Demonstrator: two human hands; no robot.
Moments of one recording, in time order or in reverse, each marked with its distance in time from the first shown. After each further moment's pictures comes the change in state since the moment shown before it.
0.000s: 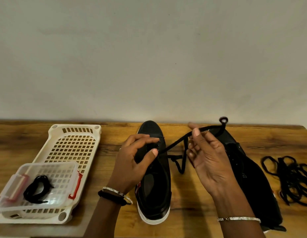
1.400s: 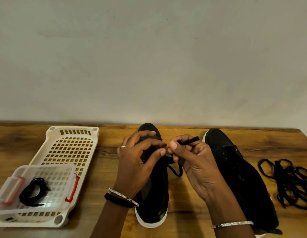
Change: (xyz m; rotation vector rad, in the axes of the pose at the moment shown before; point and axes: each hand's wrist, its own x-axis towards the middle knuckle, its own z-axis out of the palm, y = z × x) left_hand 0.006 0.015 0.015 0.167 0.167 0.133; right_hand -0.008 0.000 0.018 -0.107 -0.210 0.008
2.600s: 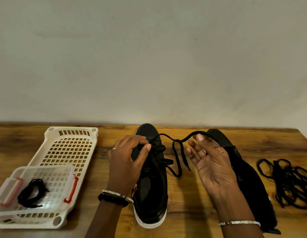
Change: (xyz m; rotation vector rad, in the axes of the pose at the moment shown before) left_hand -0.001 -0.023 -0.005 0.031 0.054 -0.045; right_hand 0.007 -0.001 -0.034 0.315 0.339 0.027
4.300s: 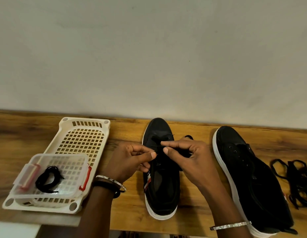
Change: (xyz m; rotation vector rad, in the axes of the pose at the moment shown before) left_hand 0.000 -0.008 -0.044 -0.467 -0.444 -0.579; right_hand -0.014 0.042 0.029 -1.030 -0.381 -0.413
